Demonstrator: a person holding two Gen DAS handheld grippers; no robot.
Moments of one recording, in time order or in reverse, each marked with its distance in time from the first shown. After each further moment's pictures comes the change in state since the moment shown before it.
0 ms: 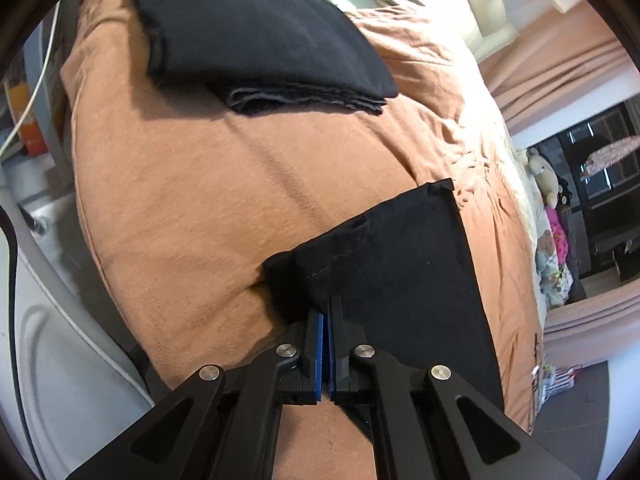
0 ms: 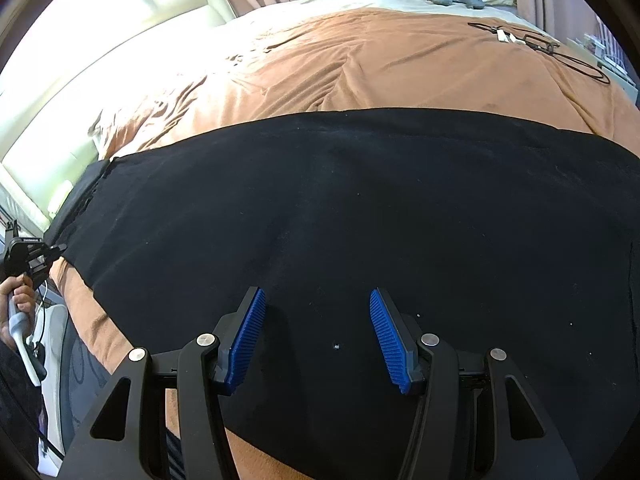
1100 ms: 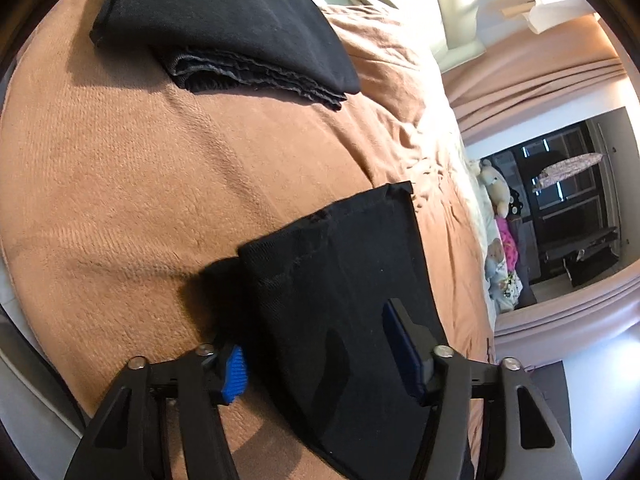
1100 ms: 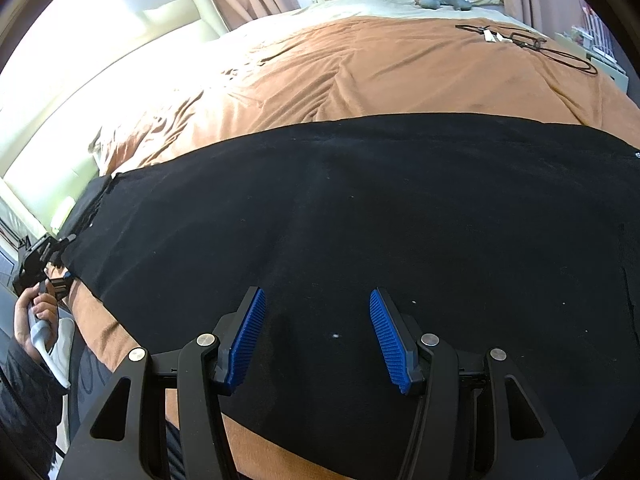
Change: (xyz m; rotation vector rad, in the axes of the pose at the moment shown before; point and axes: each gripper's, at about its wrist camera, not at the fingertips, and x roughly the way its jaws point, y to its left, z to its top) left arm 0.023 -0.002 -0.001 -0.019 -0.016 -0.206; right arm -0.016 -0.004 -0.010 0.043 -0.045 0.021
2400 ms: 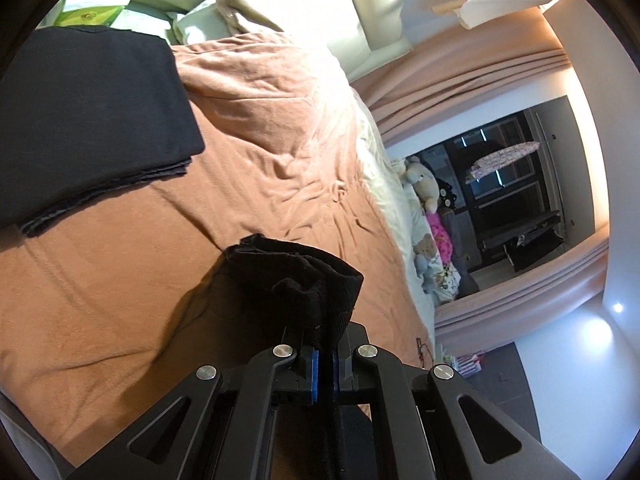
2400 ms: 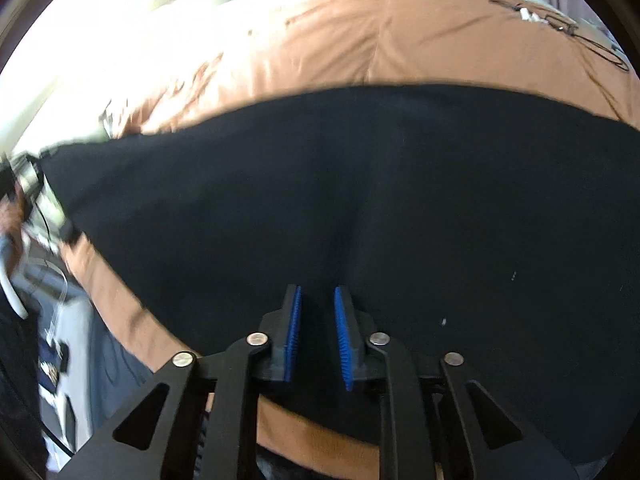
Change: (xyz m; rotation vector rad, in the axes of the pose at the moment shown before) left arm -0.032 -0.123 0.061 0.098 0.004 -0.241; right arm 0.035 0.045 -0.003 -0.021 0.164 0.031
